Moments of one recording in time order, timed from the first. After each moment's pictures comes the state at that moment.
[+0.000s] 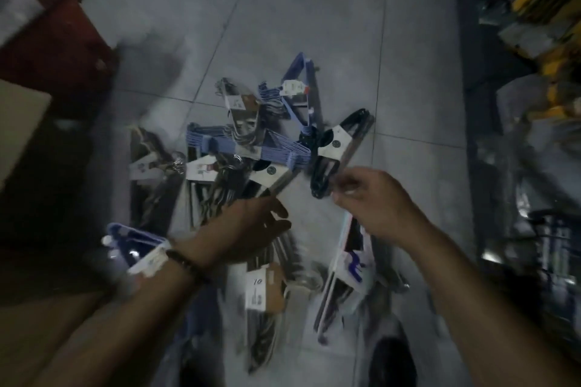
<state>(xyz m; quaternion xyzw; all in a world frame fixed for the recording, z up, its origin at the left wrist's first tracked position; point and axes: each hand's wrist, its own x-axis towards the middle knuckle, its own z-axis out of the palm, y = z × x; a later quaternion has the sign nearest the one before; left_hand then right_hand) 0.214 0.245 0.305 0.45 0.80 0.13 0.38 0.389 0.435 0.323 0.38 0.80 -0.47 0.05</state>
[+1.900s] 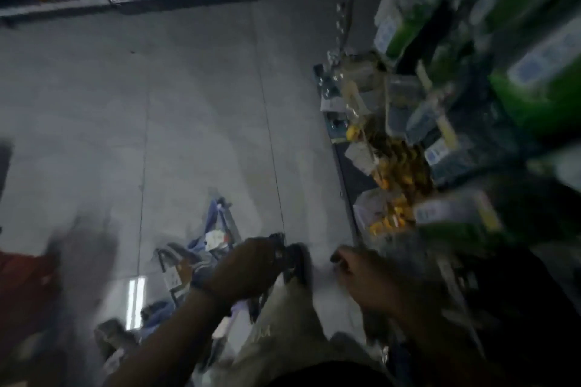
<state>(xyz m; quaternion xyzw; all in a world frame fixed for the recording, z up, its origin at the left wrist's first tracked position) 0.162 0.789 0.760 0.59 0.69 0.03 0.42 0.400 0.875 0.745 0.51 0.72 -0.44 0.18</state>
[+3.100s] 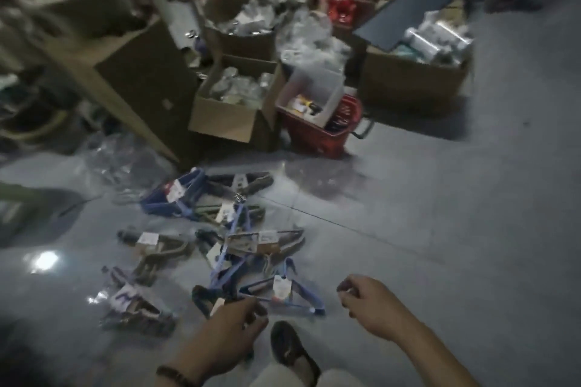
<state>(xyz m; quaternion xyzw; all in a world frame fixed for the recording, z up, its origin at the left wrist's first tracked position) -0.060 0.873 0.733 -0.41 0.77 0.43 0.23 -0.321 1.030 0.702 -0.28 0.80 -0.14 0.51</state>
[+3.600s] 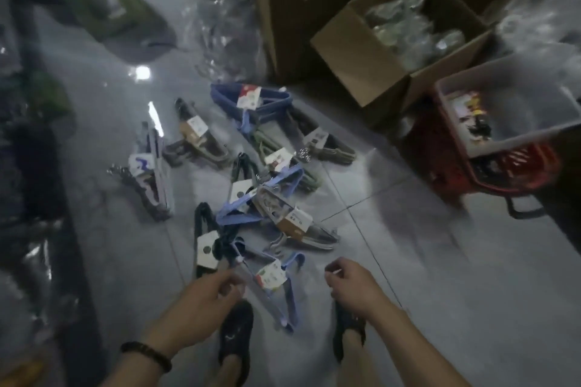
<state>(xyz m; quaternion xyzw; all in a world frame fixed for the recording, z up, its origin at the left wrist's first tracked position) -0.078 0.790 0.519 -0.71 0.46 0.54 0.06 -0.374 0.744 0.464 -0.46 0.69 0.09 0.56</state>
